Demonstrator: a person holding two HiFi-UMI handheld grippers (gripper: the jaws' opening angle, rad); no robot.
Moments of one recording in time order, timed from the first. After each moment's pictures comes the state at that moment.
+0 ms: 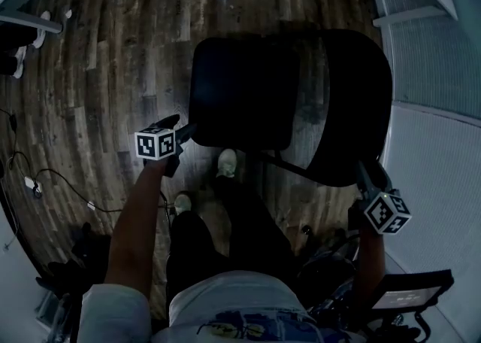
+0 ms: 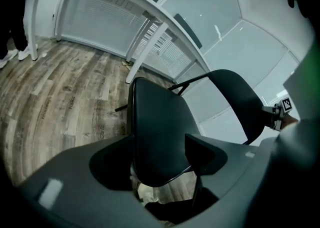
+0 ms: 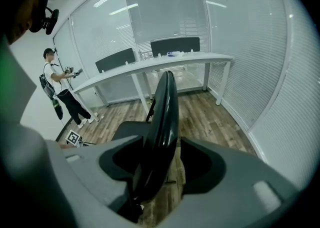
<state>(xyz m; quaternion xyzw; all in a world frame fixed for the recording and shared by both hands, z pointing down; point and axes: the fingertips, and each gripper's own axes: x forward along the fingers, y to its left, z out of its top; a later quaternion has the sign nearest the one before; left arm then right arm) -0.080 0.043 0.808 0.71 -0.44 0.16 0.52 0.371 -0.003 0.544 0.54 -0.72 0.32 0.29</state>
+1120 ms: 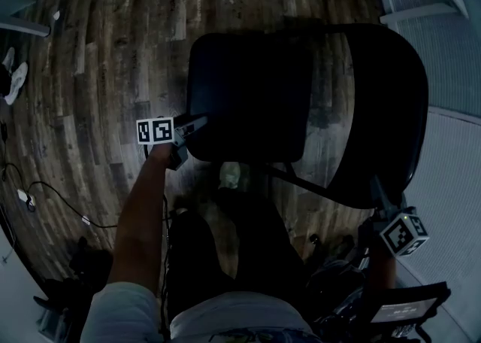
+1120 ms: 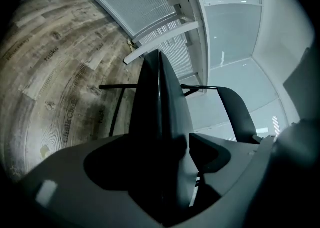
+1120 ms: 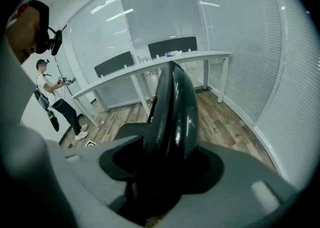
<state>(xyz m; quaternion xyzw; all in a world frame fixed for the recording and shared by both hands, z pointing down) -0.053 0.006 0.916 0.69 -0.35 0.01 0.64 0.347 -0.004 0.571 0.55 -0.73 0.33 0.25</state>
